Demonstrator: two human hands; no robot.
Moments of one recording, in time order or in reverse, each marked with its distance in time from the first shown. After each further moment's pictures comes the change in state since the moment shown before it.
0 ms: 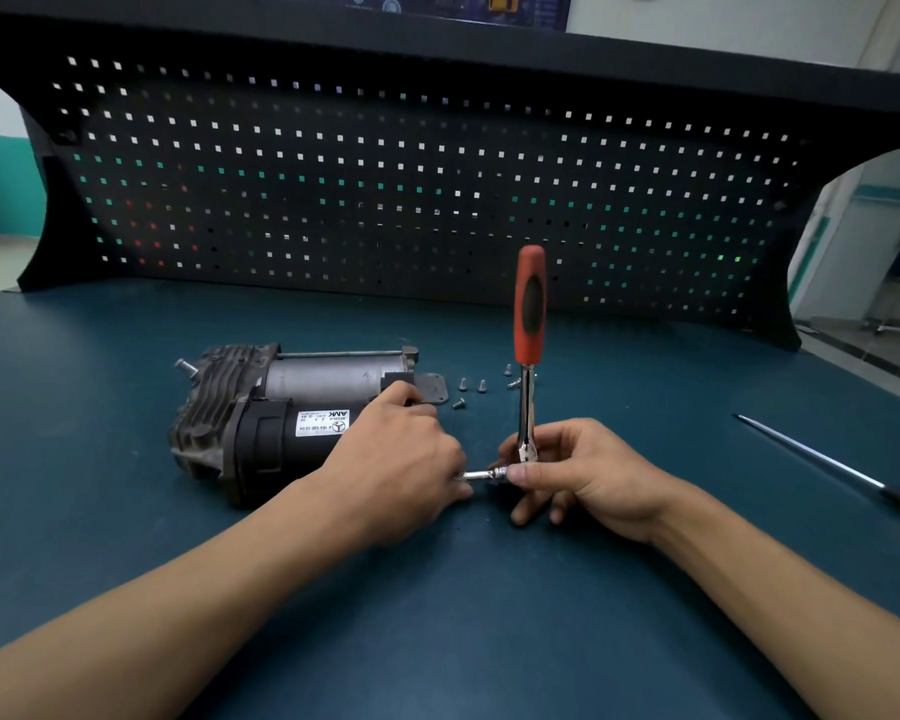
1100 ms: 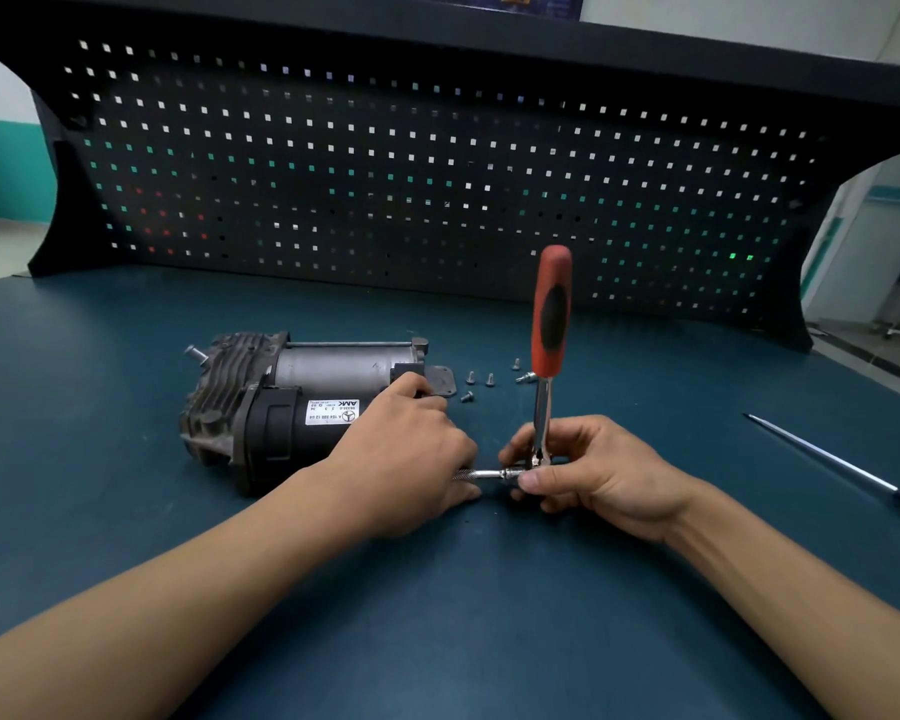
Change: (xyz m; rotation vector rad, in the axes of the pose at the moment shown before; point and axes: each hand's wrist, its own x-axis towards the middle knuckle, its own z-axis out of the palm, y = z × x) left_hand -0.003 -0.002 0.008 -0.022 0.099 0.028; right_hand -0.005 -0.002 0.002 0.099 -0.041 -0.016
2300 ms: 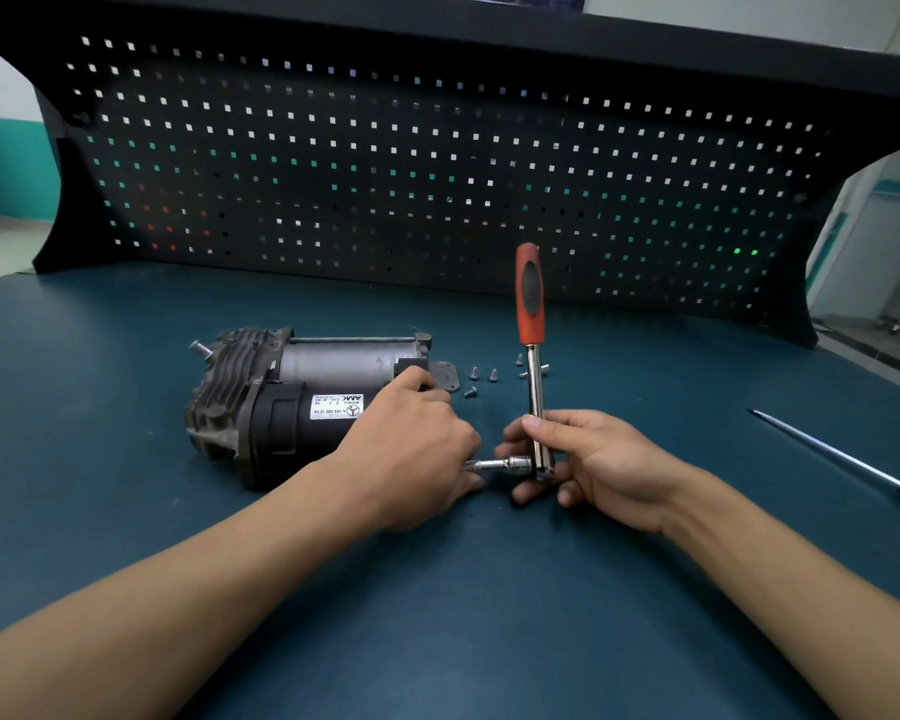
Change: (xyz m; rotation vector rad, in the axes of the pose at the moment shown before) left_hand 0.002 0.003 -0.006 -0.008 -0.029 -0.039; right_hand 0.006 -0.005 0.007 0.060 0.060 0.129
